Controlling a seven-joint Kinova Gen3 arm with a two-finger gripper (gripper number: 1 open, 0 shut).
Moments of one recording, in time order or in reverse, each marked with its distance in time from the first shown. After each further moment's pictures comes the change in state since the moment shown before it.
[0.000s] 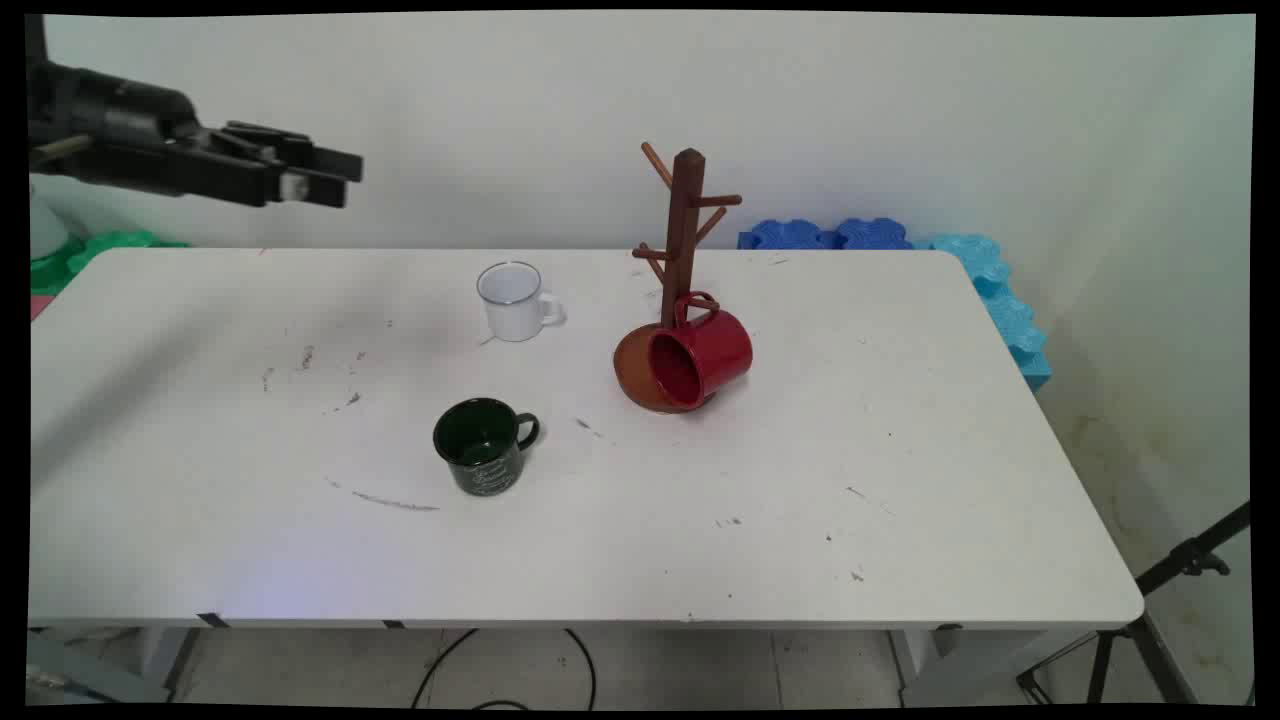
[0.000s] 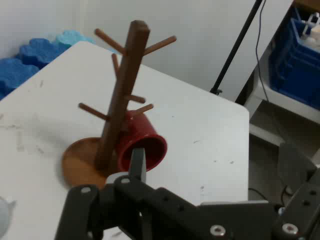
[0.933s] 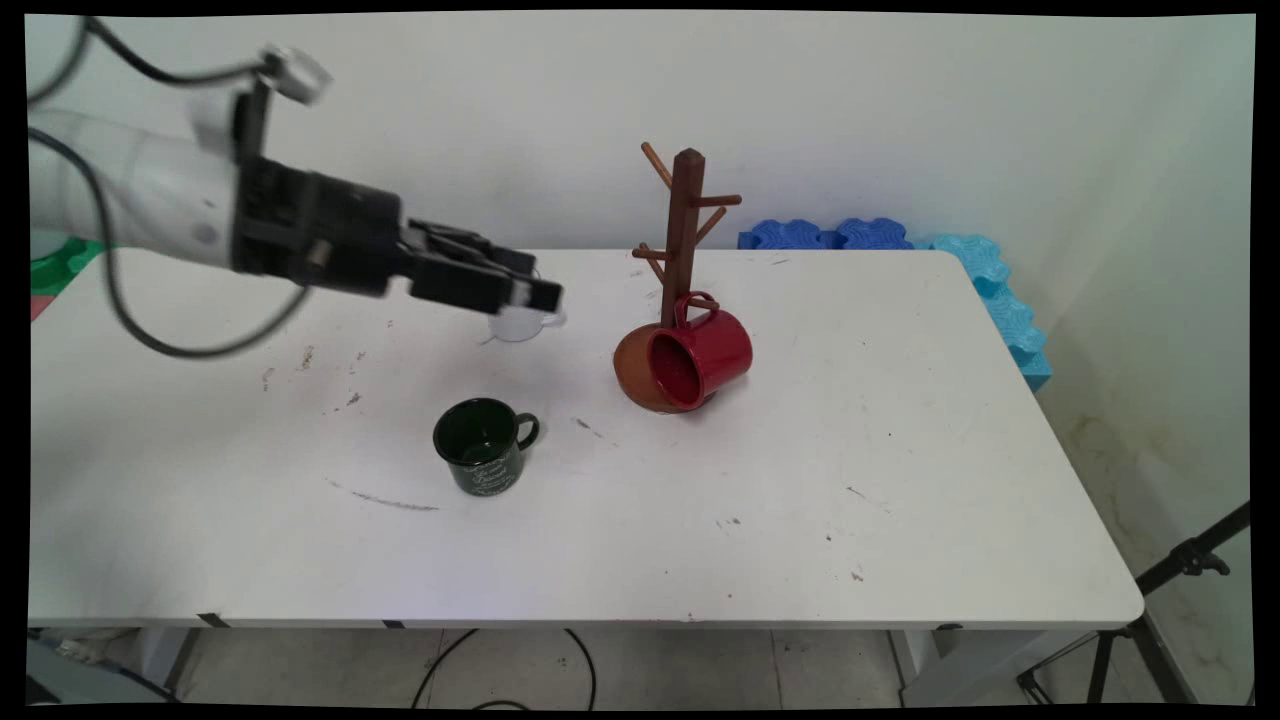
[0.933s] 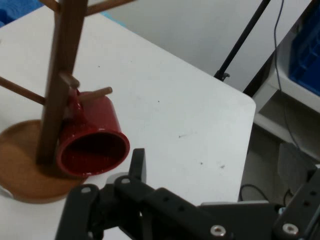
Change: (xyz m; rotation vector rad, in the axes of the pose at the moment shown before) arm -0.014 0.085 0.148 0.082 -0.086 -0.090
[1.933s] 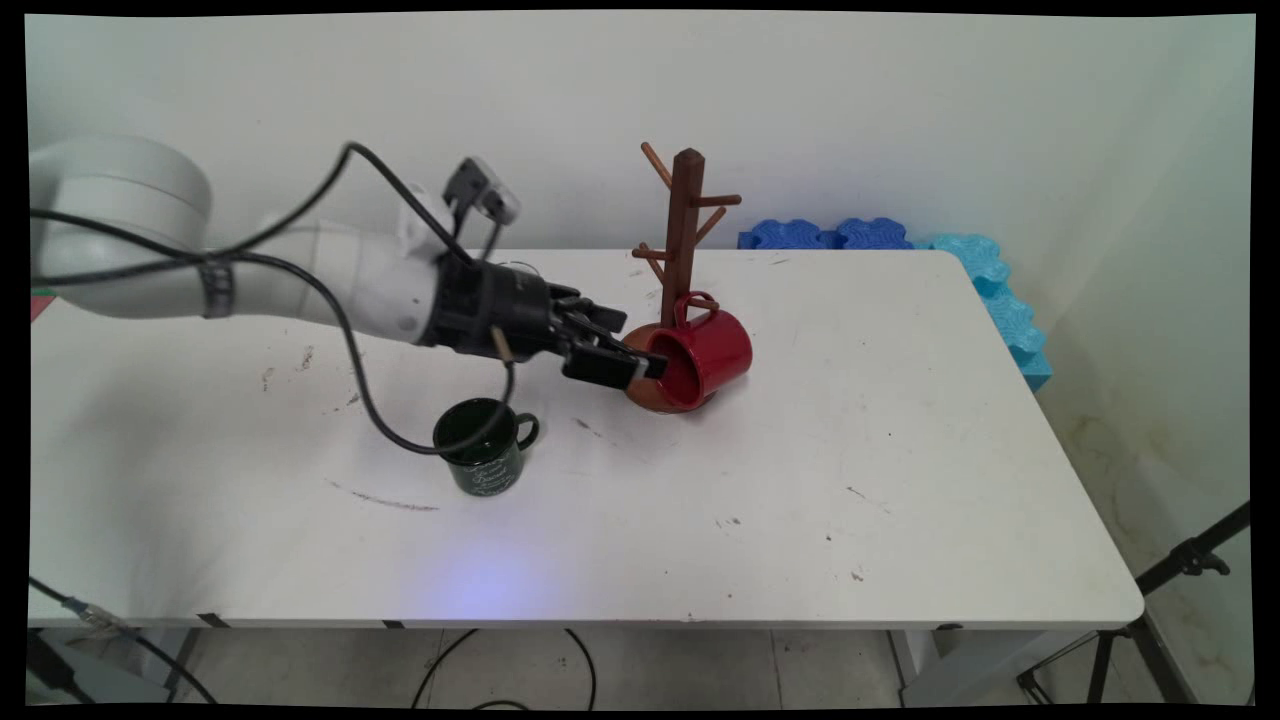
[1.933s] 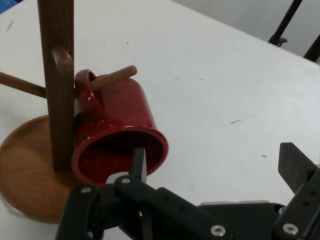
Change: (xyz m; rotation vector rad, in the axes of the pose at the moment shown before) arm -0.027 -0.002 0.115 0.115 -0.066 0.109
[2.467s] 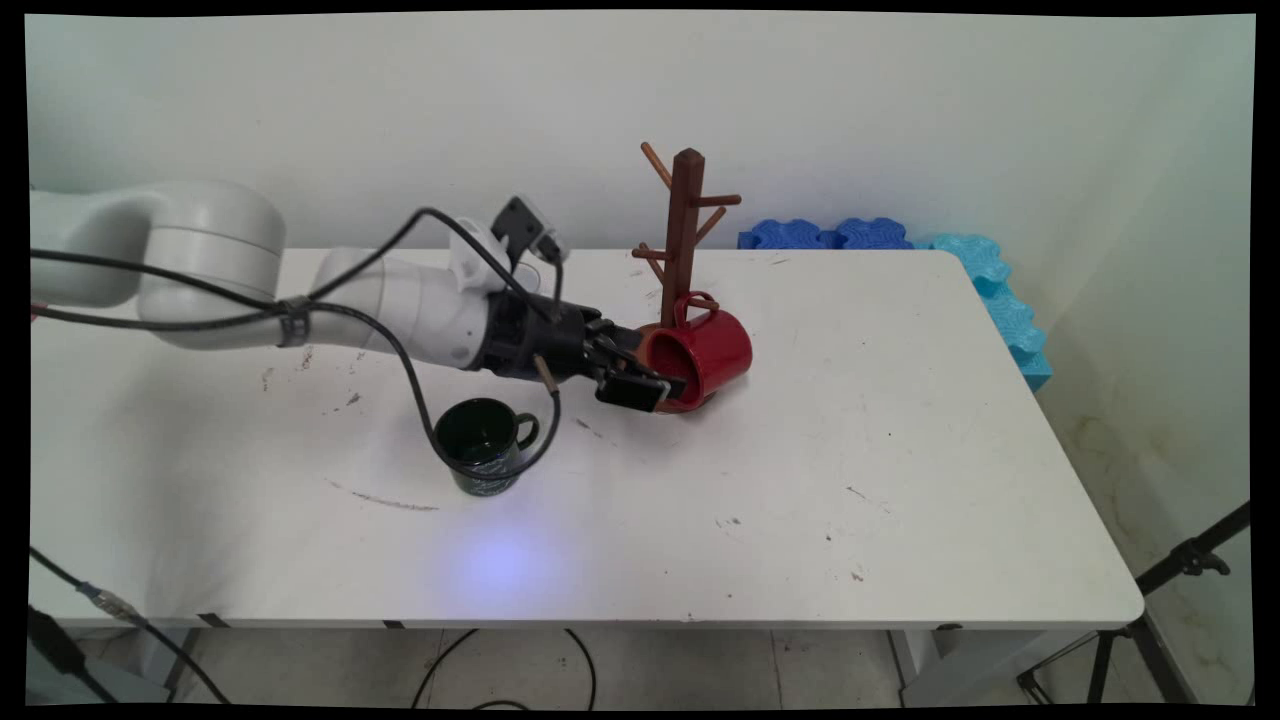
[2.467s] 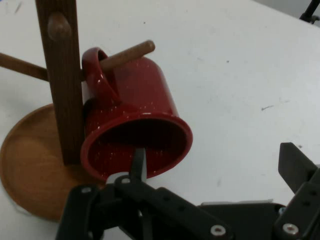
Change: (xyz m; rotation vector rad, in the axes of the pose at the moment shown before) arm -0.015 -0.001 0.041 0.053 -0.036 0.032
